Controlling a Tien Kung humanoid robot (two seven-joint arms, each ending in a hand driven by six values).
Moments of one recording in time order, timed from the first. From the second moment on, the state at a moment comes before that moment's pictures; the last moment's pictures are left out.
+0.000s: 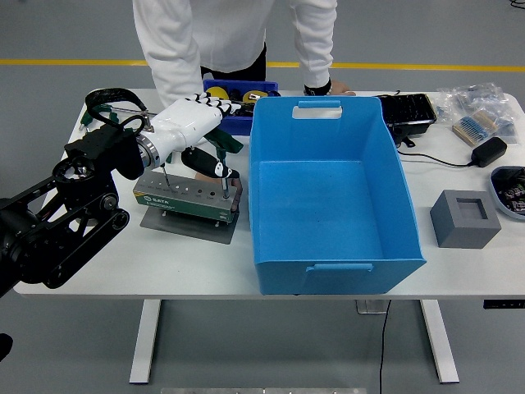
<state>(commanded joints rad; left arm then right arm) -0.71 0.31 -0.81 -1.30 2.11 -0.14 0.12 0.16 -0.20 0.22 0.24 0.17 -0.32 -0.05</state>
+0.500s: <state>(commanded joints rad) -0.78 0.32 -0.70 -1.23 2.18 -0.07 0.07 0.17 -0.20 0.22 0.24 0.17 -0.33 -0.05</state>
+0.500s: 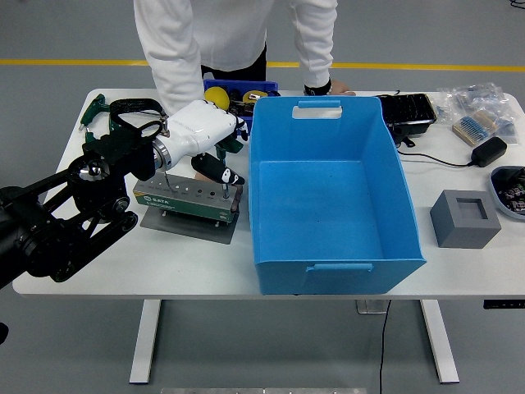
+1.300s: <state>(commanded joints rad) -0.79 0.32 -0.68 -1.13 2.18 -0.05 0.11 0.16 -0.20 0.22 0.25 0.16 -0.33 -0.06</state>
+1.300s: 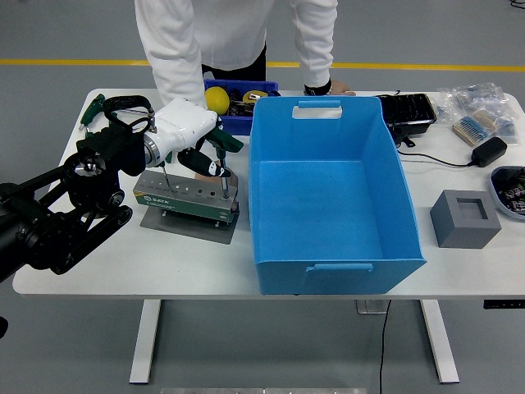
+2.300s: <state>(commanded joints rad) -0.79 0.31 -0.66 -1.05 2.04 0.14 0.09 0.16 -0.20 0.22 0.24 0.17 -0.32 -0.05</state>
